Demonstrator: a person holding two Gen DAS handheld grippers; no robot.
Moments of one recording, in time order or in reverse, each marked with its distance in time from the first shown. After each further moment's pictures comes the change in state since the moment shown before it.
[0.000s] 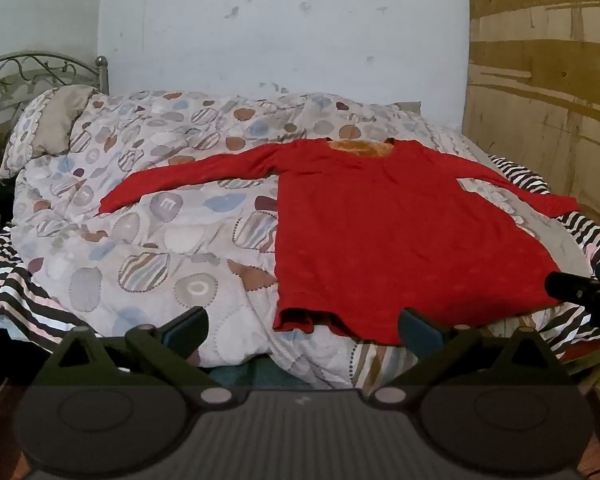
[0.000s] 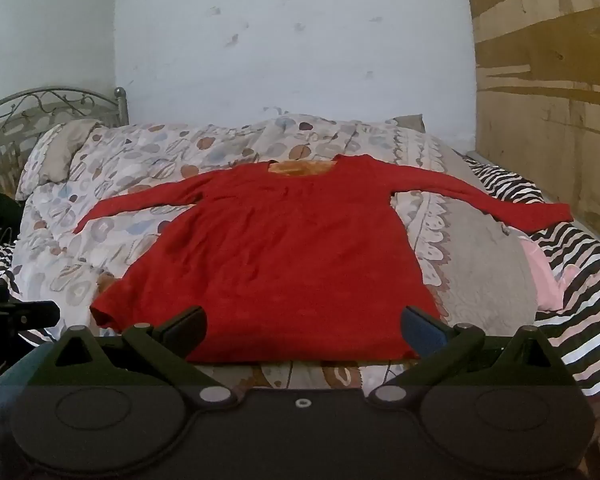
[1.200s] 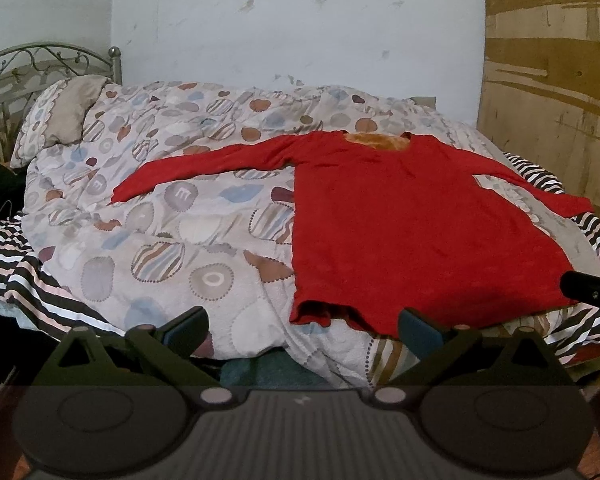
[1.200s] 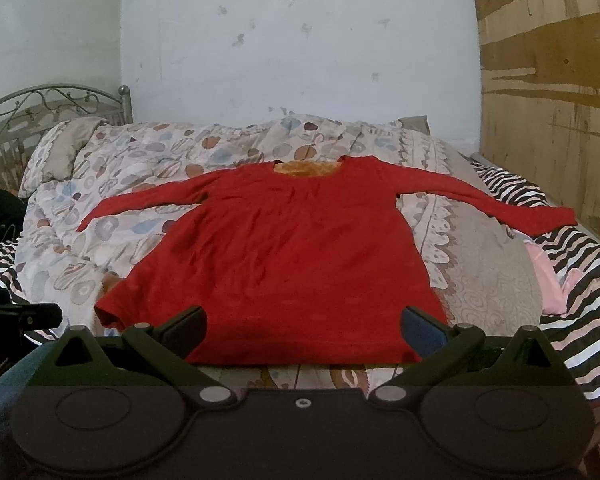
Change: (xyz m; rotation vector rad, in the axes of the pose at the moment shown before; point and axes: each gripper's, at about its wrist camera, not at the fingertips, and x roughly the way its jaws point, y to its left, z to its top) left arm 0.005 0.008 -0.004 -0.022 0.025 0.037; right arm 0.004 0.002 -0.001 -0.001 -0.002 0.002
